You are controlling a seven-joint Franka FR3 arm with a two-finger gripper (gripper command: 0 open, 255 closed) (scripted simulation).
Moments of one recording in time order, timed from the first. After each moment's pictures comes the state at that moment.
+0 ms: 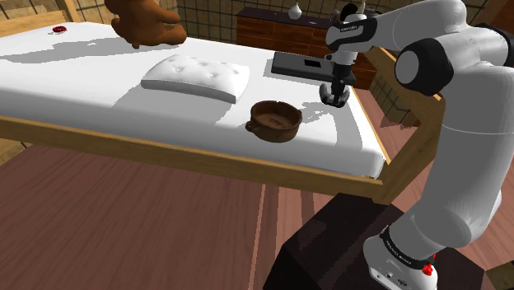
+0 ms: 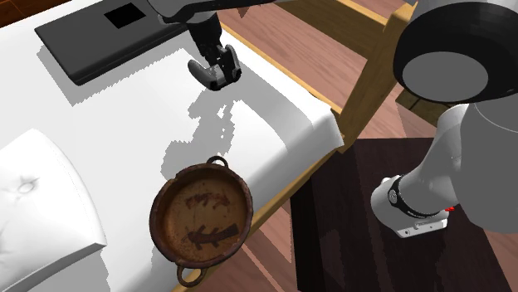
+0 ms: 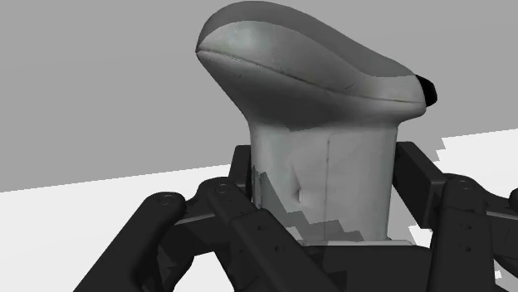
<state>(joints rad) -0.12 0.44 -0.53 -1.53 0.20 1.71 -1.38</state>
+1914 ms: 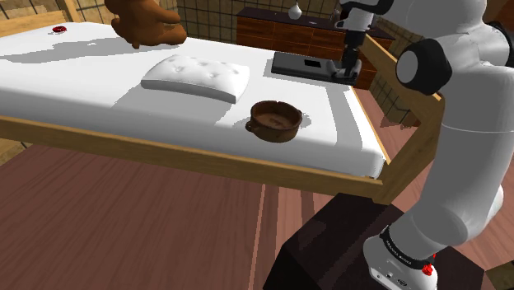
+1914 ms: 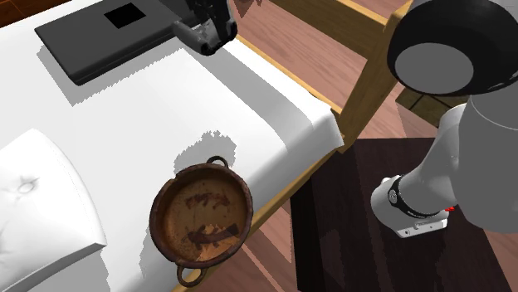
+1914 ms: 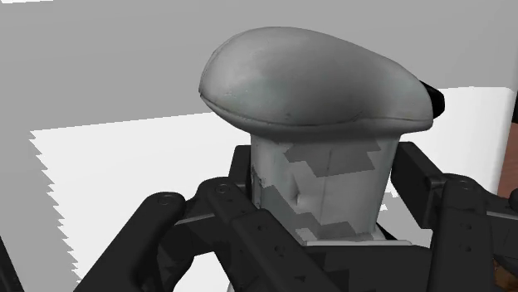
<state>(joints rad) -0.17 0.45 -0.54 -1.18 0.20 1.37 -1.37</state>
